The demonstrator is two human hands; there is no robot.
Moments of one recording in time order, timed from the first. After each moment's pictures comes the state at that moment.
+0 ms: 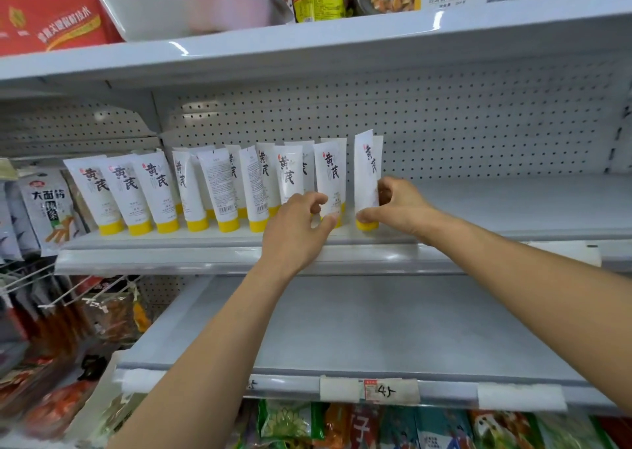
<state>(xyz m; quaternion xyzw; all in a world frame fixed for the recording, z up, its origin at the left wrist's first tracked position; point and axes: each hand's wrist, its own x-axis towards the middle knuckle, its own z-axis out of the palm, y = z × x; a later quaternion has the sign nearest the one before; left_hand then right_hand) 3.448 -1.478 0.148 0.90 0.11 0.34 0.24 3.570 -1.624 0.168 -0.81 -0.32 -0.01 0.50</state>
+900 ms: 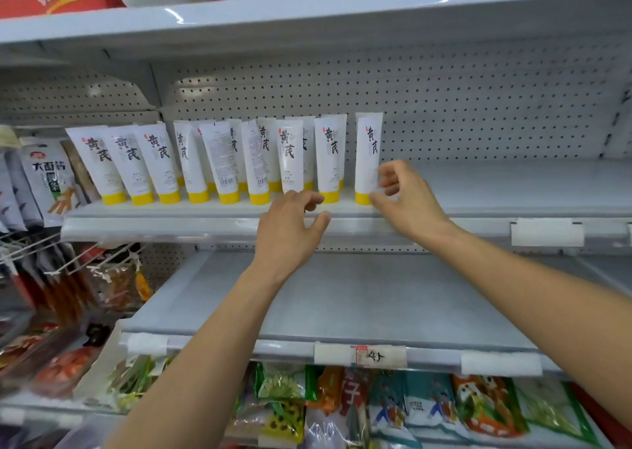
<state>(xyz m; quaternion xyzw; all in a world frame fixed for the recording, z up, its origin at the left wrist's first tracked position) 3.421 -1.485 0.116 0.90 0.09 0.37 0.22 3.527 -1.648 0.144 -0.82 -0.31 -0.15 0.45</state>
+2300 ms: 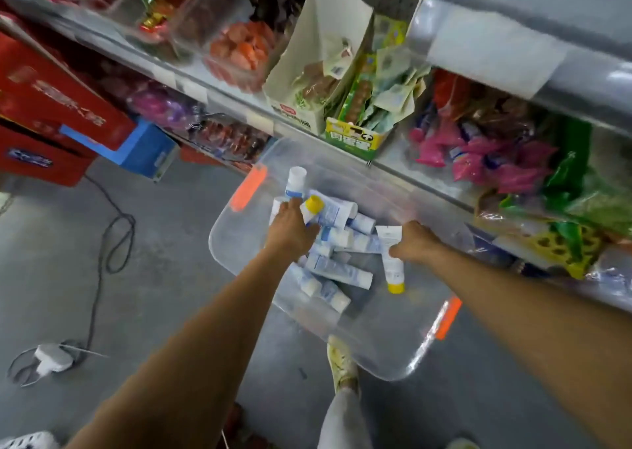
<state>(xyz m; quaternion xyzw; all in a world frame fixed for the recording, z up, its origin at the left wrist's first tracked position) 3.127 -1.096 -0.396 0.77 0.52 -0.10 0.36 3.305 -1.233 -0.408 -0.85 -0.26 0.45 0.02</state>
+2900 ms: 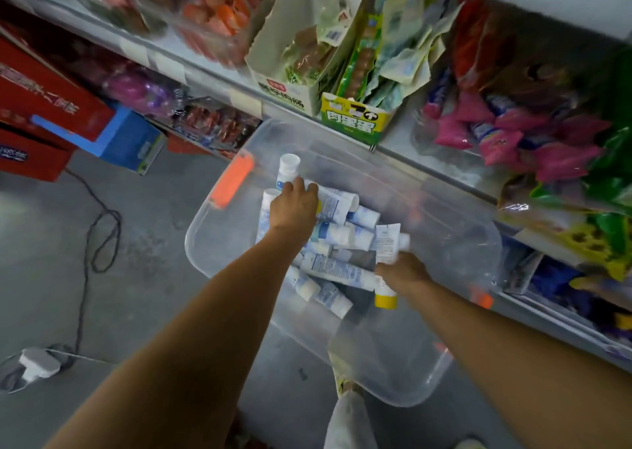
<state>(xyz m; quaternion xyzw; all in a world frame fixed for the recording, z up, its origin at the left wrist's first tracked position) 3.159 -1.075 -0.455 0.91 0.38 -0.19 0.06 3.259 -1.259 -0.489 -0.86 -0.07 0.49 0.12</state>
